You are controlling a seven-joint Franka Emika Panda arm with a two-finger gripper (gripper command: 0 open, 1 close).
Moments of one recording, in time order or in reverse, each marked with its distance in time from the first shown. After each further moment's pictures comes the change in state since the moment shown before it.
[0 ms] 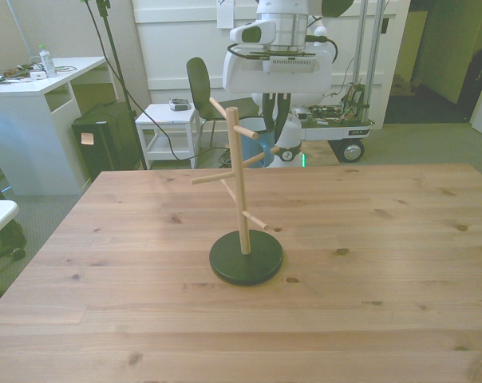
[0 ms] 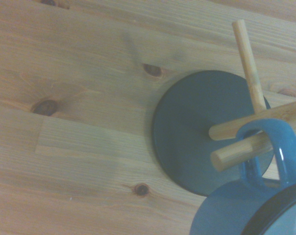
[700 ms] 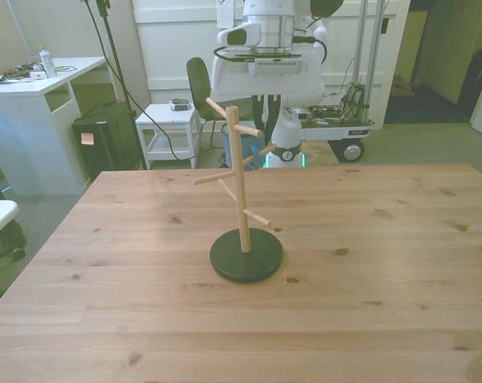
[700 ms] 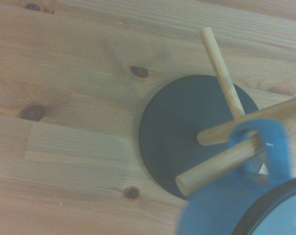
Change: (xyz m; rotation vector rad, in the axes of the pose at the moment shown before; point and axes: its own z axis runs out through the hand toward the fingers) arm 0.011 0.009 0.001 0.013 -0.005 0.022
